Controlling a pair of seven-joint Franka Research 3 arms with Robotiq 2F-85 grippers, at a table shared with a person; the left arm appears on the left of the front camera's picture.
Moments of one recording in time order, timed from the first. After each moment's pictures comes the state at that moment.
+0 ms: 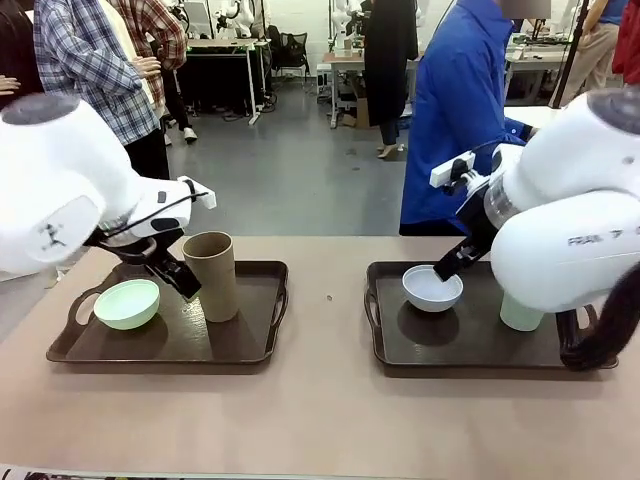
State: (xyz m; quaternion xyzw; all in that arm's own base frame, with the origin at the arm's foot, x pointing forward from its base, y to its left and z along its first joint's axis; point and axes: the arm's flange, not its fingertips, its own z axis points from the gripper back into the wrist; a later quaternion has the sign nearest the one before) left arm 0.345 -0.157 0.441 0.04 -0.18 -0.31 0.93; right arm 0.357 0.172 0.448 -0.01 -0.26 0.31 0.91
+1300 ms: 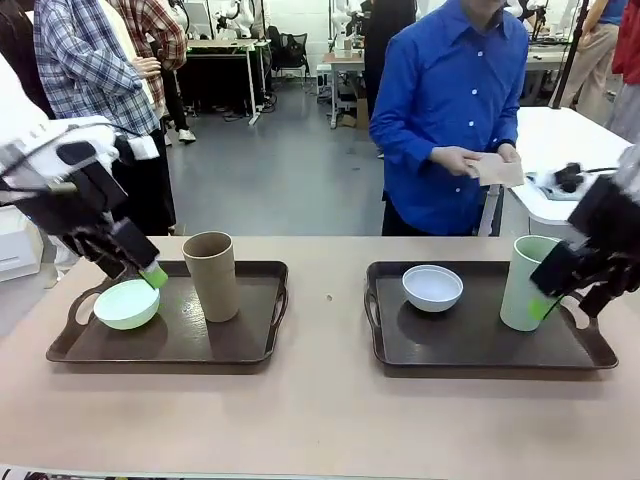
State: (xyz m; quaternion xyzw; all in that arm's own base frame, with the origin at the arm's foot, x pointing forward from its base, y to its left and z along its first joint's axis) left arm 0.300 -0.113 0.512 -0.14 -0.12 -0.23 0.96; right arm 0.293 0.068 0.489 0.14 -0.03 0.16 0.98
